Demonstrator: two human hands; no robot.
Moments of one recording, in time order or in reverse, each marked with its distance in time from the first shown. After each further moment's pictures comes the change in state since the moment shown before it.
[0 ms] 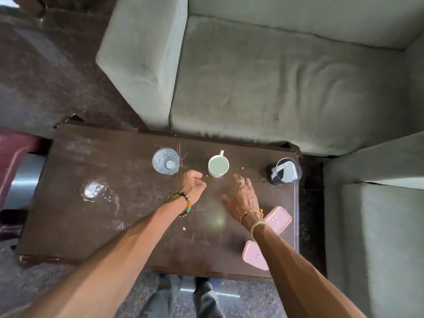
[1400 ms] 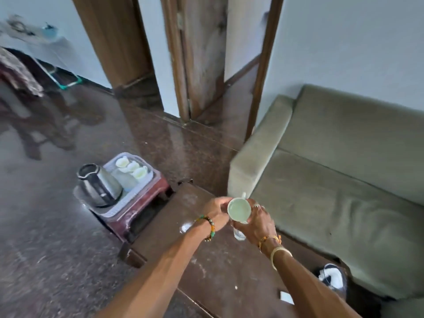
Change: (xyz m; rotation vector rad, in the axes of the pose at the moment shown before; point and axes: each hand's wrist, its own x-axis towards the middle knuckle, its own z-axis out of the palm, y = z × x) left_hand -0.218 0.051 -0.233 -0.259 0.324 0.297; right_hand -0.164 -0.250 -0.106 -0.015 0.121 -0.590
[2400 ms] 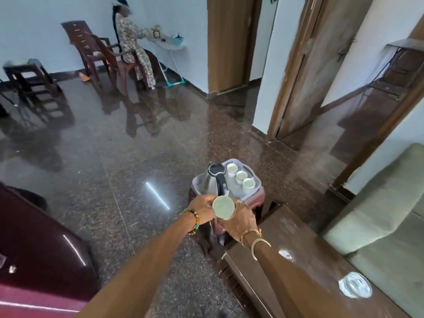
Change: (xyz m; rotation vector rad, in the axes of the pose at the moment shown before) left_hand -0.129 -0.203 -0.416 0.016 0.299 -0.203; right_hand -0.069 -0.389 0.269 -0.020 -0.222 -0.409
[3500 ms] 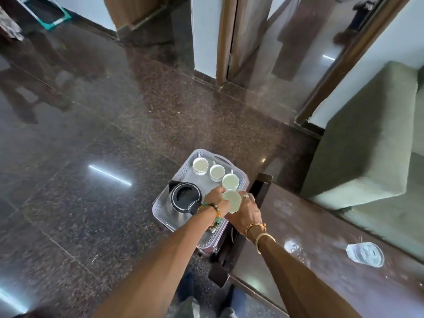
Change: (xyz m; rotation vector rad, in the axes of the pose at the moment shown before) left_hand 0.324 0.010 0.071 0.213 -0.407 -0.158; right_hand 0.248 0.117 0.074 0.051 0.027 0.580
